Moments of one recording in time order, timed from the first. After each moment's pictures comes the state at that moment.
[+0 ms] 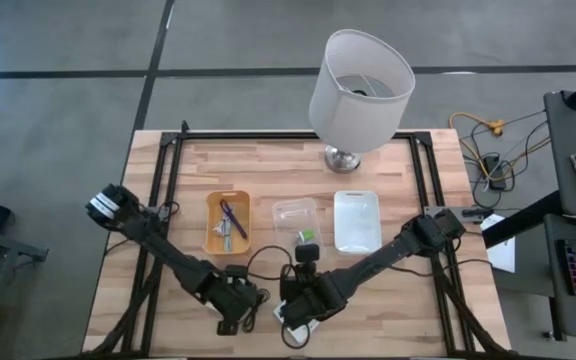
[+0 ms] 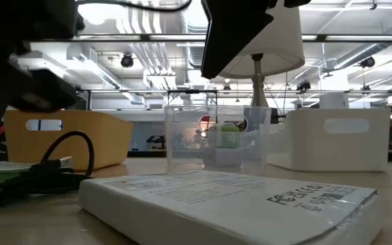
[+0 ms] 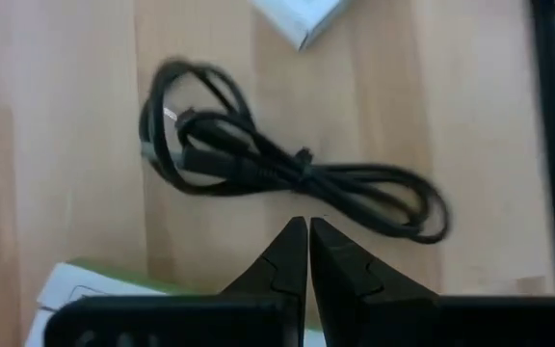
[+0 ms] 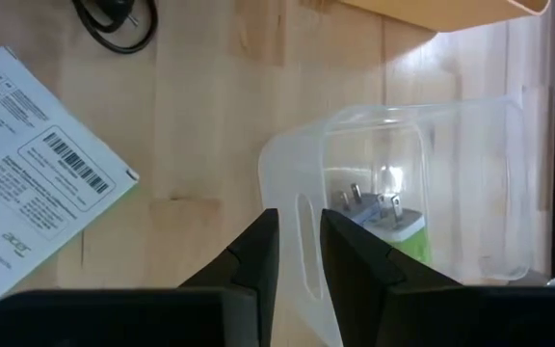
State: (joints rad) left arm -0.67 1.70 0.97 -0.32 -0.06 -0.62; right arm 0.50 2.27 2.06 -1.23 0.58 0.39
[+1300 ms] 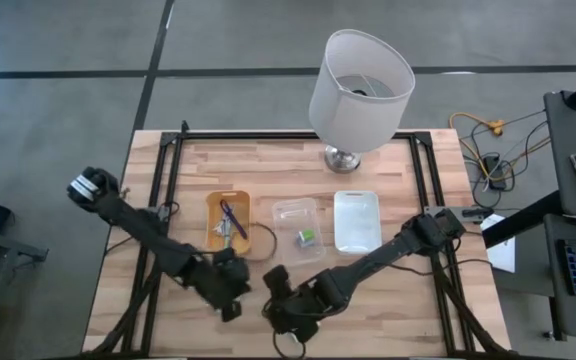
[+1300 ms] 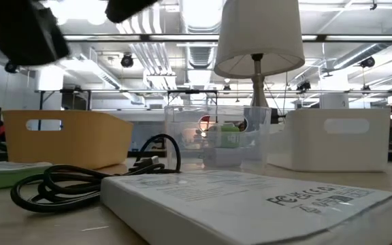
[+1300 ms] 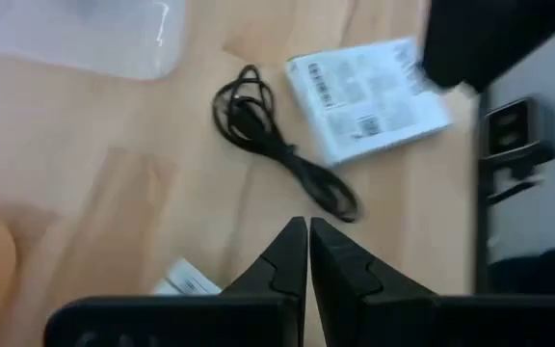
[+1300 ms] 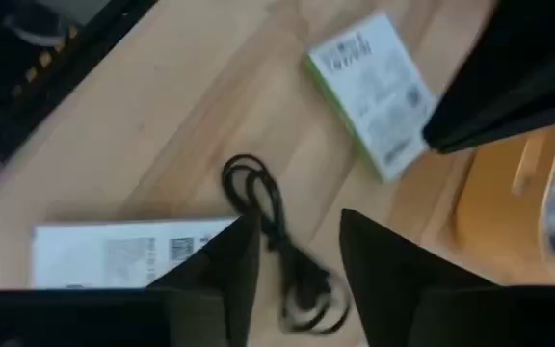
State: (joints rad) left arm -0.67 1.44 0.94 -0.39 -0.30 -0.91; right arm 0.49 2.27 2.07 -0.82 0.23 -0.19
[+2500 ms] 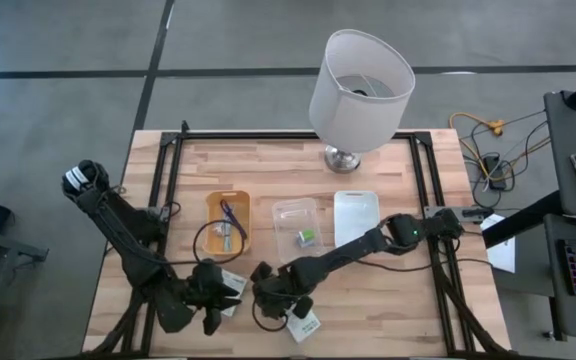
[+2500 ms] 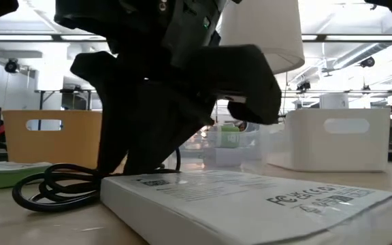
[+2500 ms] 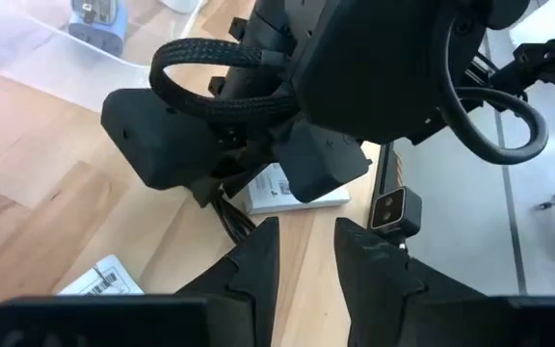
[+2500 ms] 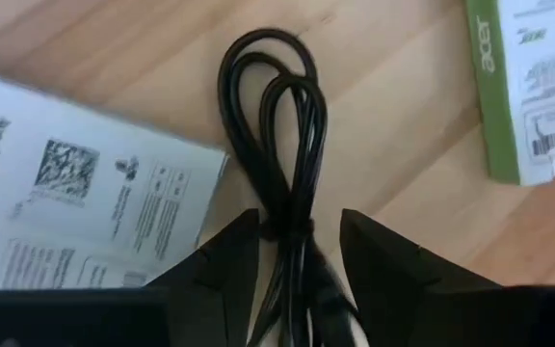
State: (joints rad) left arm -0.88 1.35 0.97 -0.38 -0.63 -1.20; right arm 0.37 2.45 2.05 -0.78 0.03 -0.57
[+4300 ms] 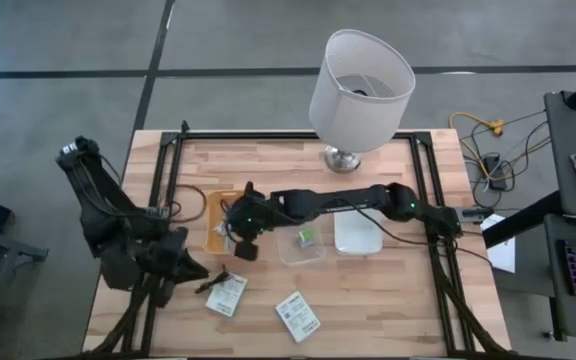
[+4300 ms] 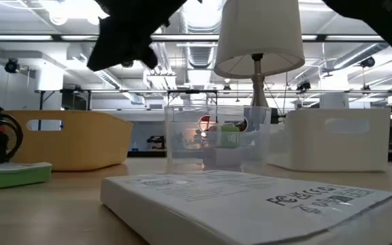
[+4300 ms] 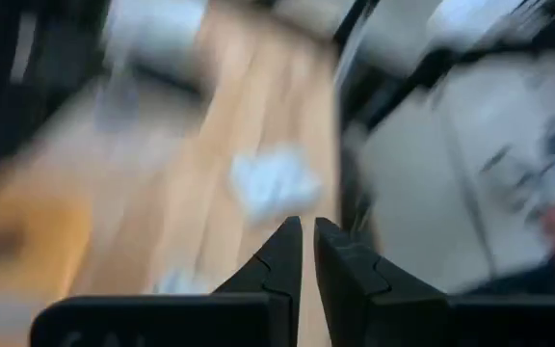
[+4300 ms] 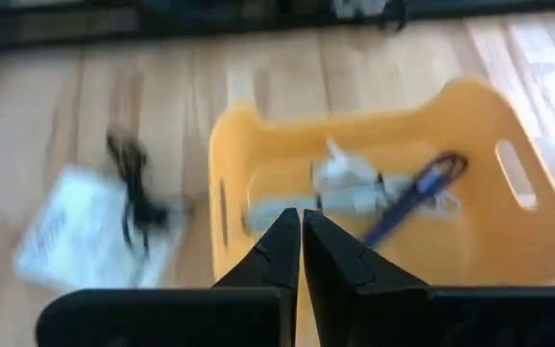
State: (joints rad) left arm -0.96 0.93 0.95 -0.65 -0.62 -1.01; right arm 0.08 2.37 2.25 -0.66 0.05 0.18
